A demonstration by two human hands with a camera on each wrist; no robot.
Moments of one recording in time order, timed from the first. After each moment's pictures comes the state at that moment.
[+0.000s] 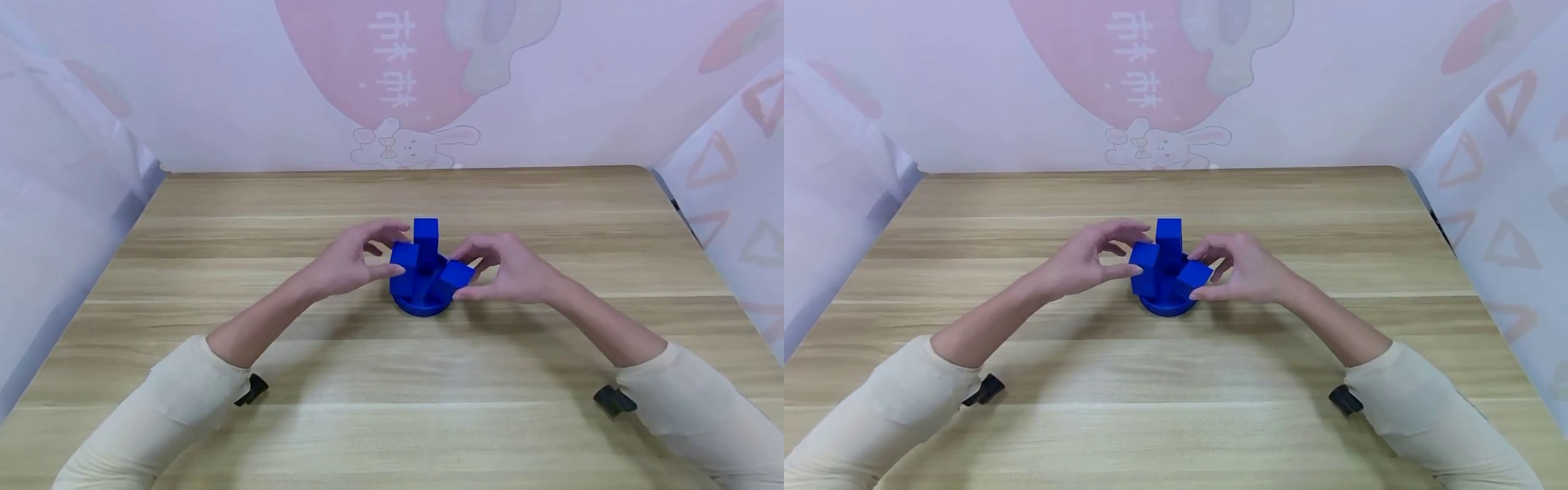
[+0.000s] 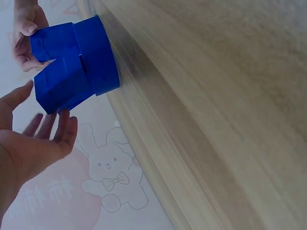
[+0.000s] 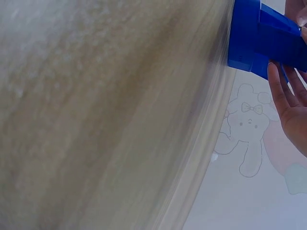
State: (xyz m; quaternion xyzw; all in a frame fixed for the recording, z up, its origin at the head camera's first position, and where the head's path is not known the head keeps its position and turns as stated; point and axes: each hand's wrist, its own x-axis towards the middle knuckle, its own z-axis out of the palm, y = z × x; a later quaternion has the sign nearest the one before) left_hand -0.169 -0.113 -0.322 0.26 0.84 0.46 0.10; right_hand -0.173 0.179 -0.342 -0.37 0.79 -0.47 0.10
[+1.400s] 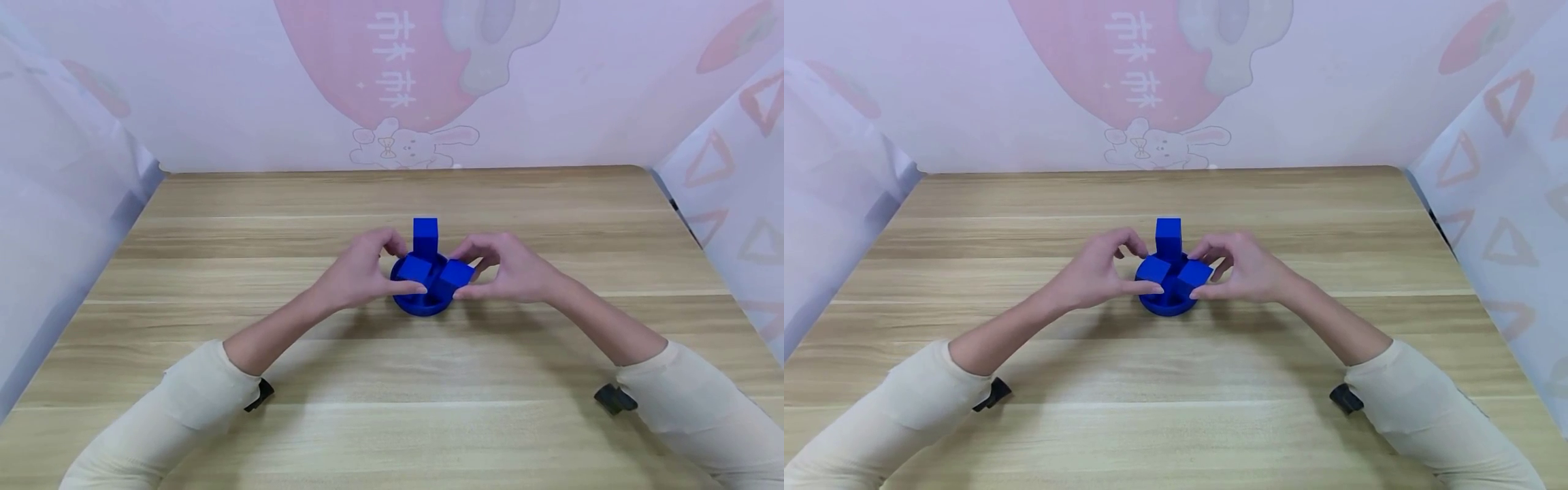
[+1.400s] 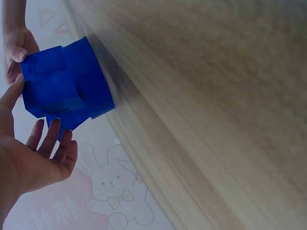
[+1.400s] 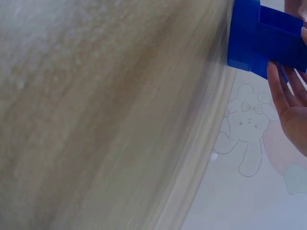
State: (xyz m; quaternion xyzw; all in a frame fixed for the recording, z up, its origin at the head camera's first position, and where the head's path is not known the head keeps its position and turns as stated) left_hand -0.159 -0.097 -0.333 0.25 0.88 0.40 0.05; right_hand -0.174 0.180 -0.342 -0.37 0.80 -0.47 0.10
